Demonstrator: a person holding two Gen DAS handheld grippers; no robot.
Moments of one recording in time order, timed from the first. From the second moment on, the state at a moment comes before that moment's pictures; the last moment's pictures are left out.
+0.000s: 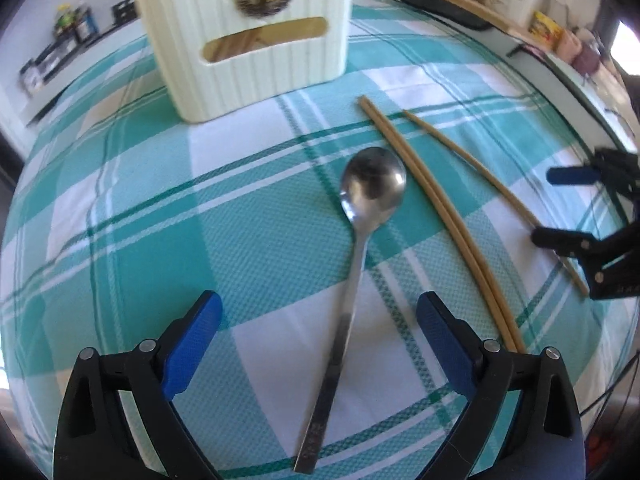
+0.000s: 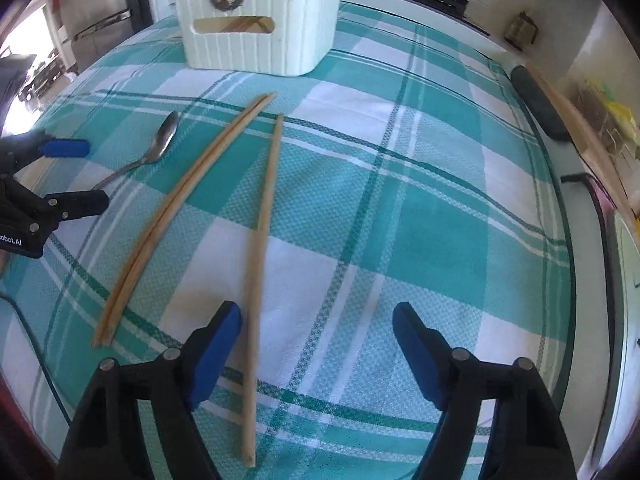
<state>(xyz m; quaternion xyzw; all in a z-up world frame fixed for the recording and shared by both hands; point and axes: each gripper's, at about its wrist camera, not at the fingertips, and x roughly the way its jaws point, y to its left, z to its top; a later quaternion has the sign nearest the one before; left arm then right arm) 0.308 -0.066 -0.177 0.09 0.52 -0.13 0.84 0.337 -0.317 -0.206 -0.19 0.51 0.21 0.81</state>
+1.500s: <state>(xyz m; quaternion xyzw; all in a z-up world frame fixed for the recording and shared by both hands) 0.322 0.072 -0.022 -0.13 0.36 -0.12 0.92 0.355 -0.314 -0.030 0.03 0.27 0.27 0.92</state>
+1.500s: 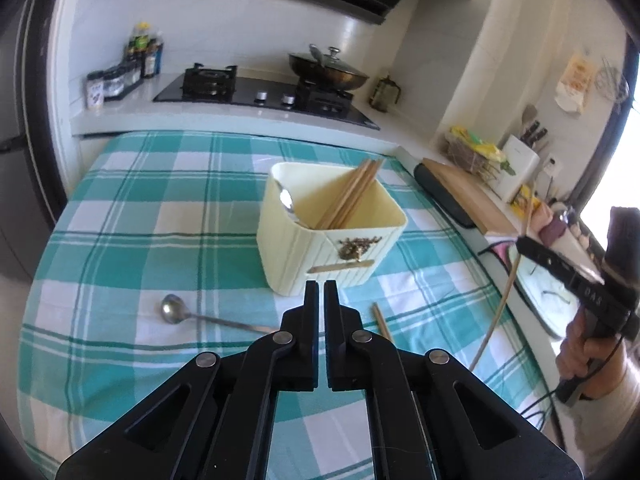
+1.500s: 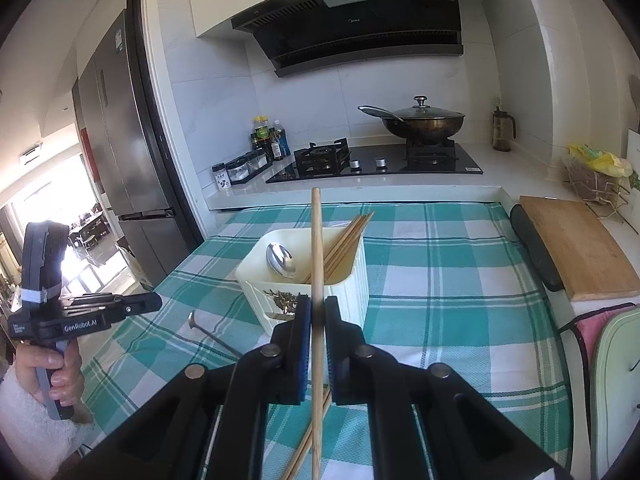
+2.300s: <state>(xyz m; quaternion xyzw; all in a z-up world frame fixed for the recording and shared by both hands) 0.456 0.133 -0.159 -0.22 0.47 0.12 0.84 0.347 -0.297 -0.060 0.01 0.28 0.30 0.91</state>
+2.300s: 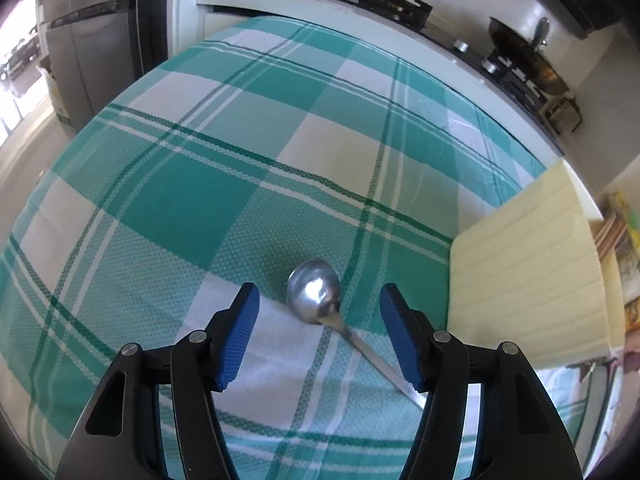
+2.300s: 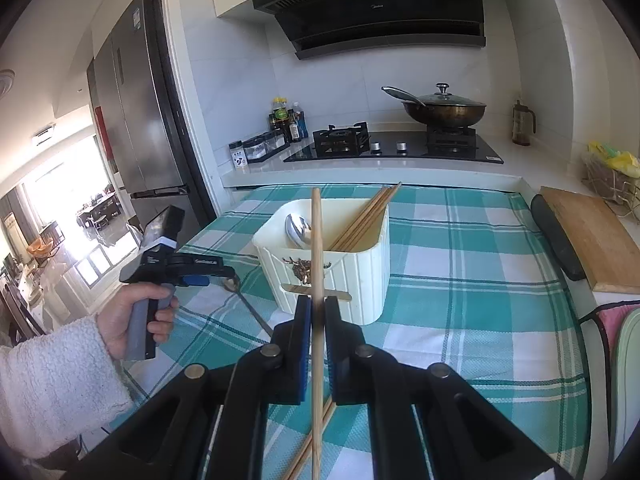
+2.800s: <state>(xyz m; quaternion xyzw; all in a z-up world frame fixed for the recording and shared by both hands) 0.433 0.134 -0.132 -0.18 0.39 0.08 0.90 0.347 -0.312 -0.065 0.03 0.28 0.30 0.91</state>
